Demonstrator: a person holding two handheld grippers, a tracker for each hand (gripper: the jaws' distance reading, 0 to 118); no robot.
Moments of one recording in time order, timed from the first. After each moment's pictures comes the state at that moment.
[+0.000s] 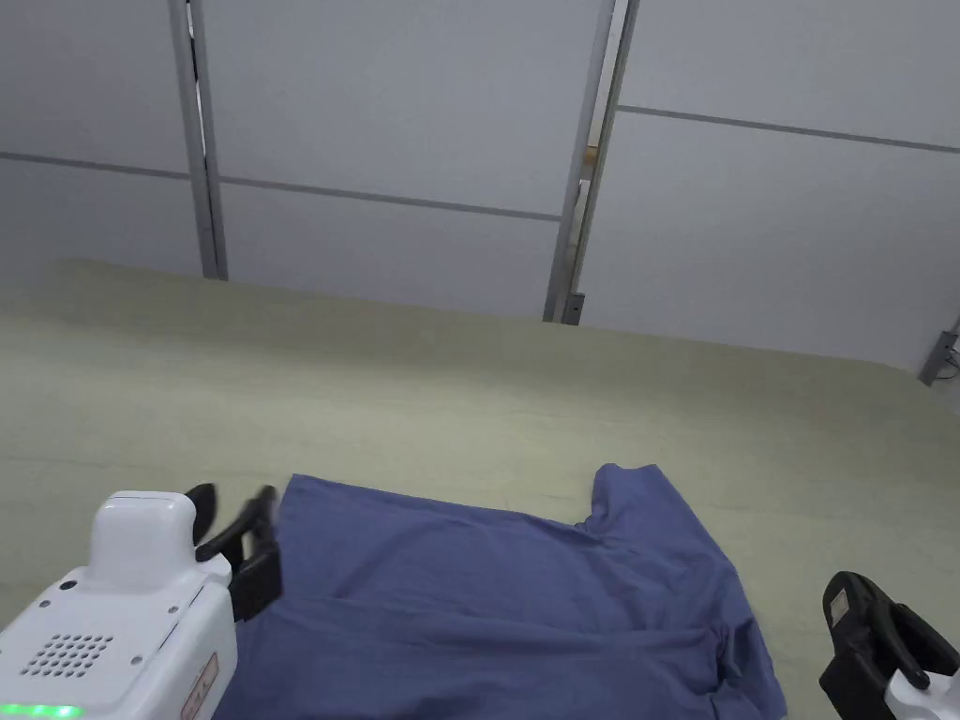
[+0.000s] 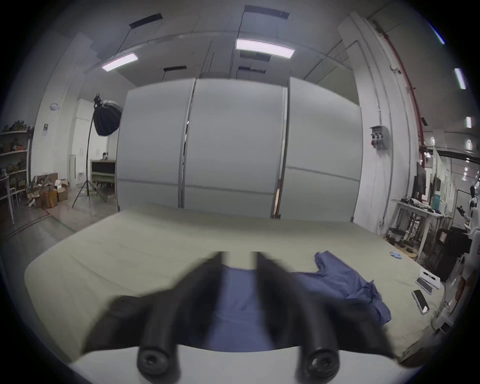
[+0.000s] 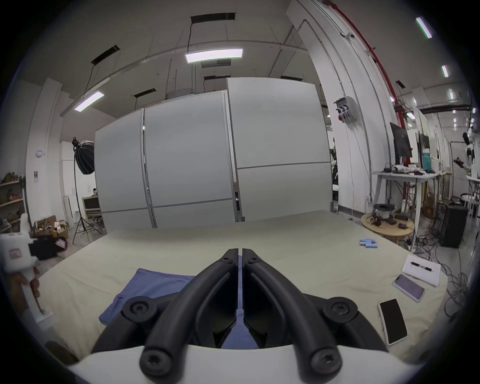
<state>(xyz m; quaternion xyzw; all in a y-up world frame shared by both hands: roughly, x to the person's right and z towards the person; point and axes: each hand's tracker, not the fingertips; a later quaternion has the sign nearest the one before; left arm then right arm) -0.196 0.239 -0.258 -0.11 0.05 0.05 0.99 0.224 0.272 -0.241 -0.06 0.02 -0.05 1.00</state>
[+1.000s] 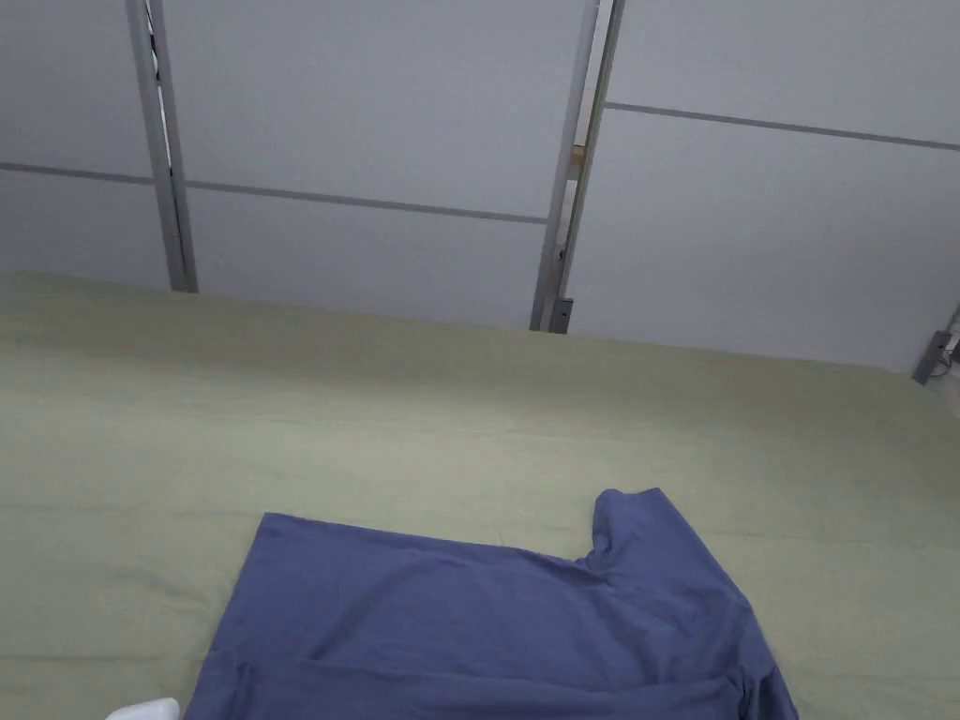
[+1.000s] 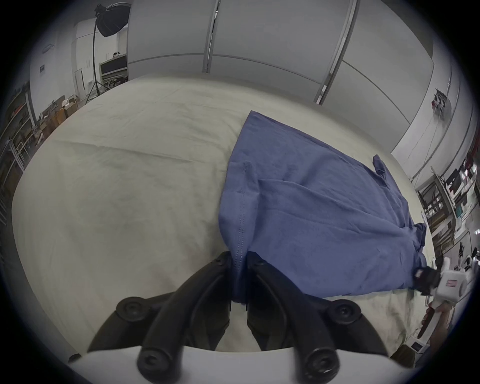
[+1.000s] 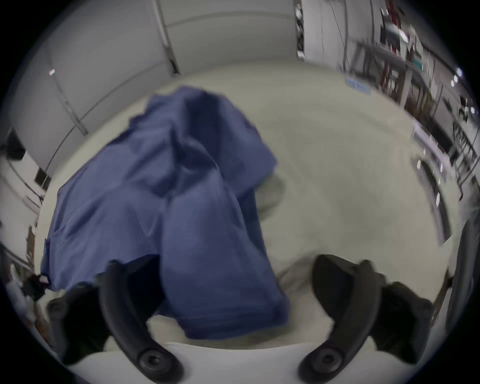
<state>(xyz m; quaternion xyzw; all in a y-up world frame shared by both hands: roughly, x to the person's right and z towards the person) -0.233 0.082 -0.329 -0.43 0.09 0.14 0.89 0.279 0.039 -0.374 -0.49 -0.09 -0.16 0.85</state>
